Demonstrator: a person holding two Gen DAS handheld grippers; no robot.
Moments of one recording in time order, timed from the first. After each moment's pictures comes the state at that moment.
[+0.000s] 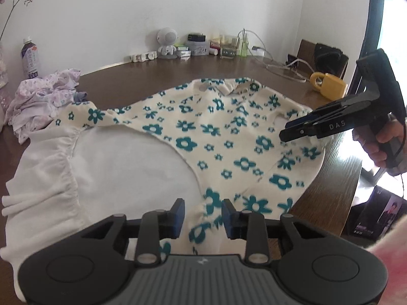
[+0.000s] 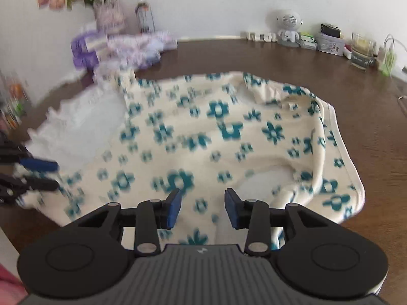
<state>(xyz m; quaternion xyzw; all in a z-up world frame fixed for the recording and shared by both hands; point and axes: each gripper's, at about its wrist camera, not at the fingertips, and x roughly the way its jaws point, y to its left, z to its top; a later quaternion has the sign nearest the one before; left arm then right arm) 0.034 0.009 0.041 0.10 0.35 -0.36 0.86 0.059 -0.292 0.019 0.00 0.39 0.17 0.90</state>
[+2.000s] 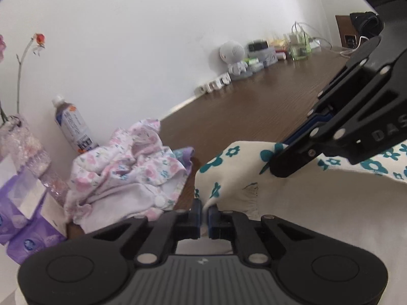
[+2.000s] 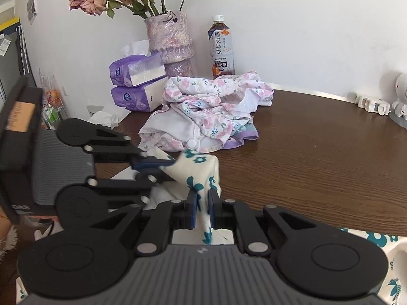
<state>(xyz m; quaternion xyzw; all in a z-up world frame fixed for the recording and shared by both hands) 0.249 0.052 0.014 0.27 0.21 -0.28 0.90 0.252 -0.092 0.028 -0.03 0.33 0.28 0.90</state>
